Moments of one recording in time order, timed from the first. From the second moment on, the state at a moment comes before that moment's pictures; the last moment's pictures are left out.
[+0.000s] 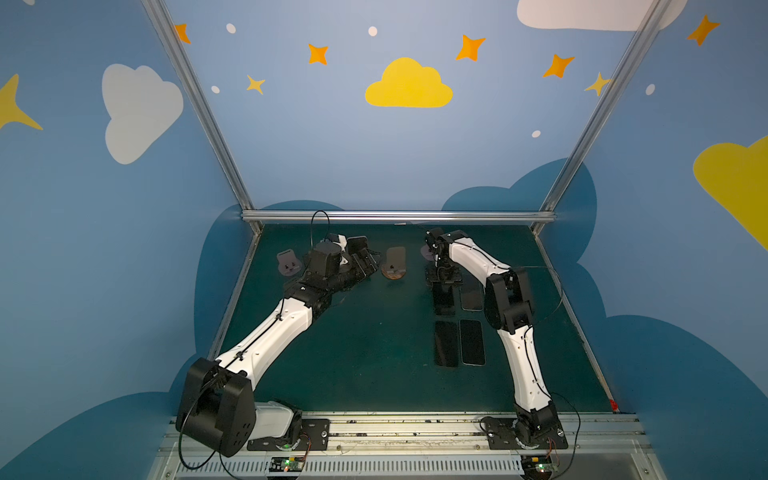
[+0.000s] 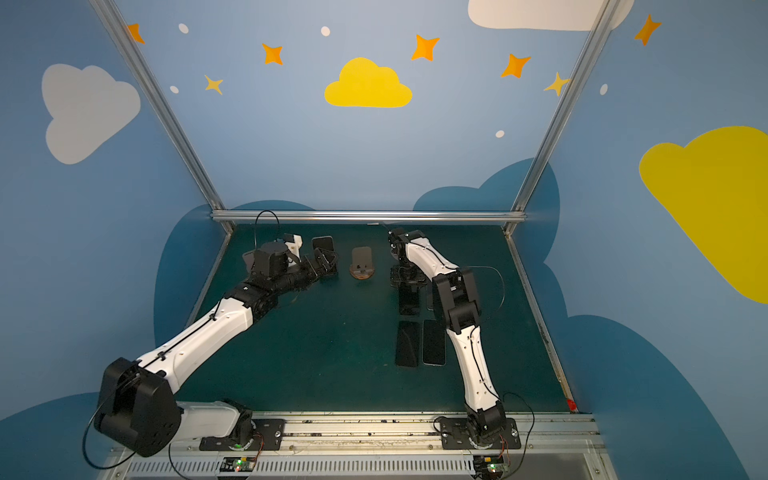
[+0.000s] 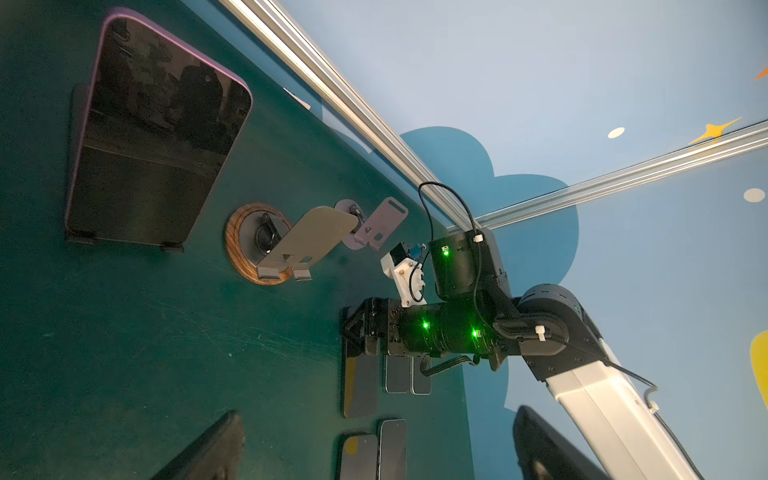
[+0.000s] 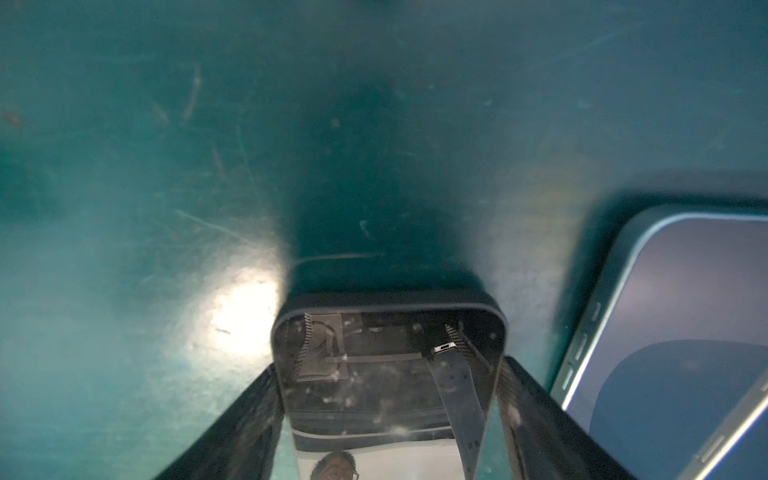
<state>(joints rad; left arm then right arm) -0.36 1.35 0.99 -0.08 0.28 -0.92 0.45 2.41 2.08 -1.19 0.10 0.39</state>
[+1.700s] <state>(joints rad) -0.26 1.32 1.00 -0.18 0.18 -0.90 0.72 1.36 1.29 -0.48 0.17 0.38</state>
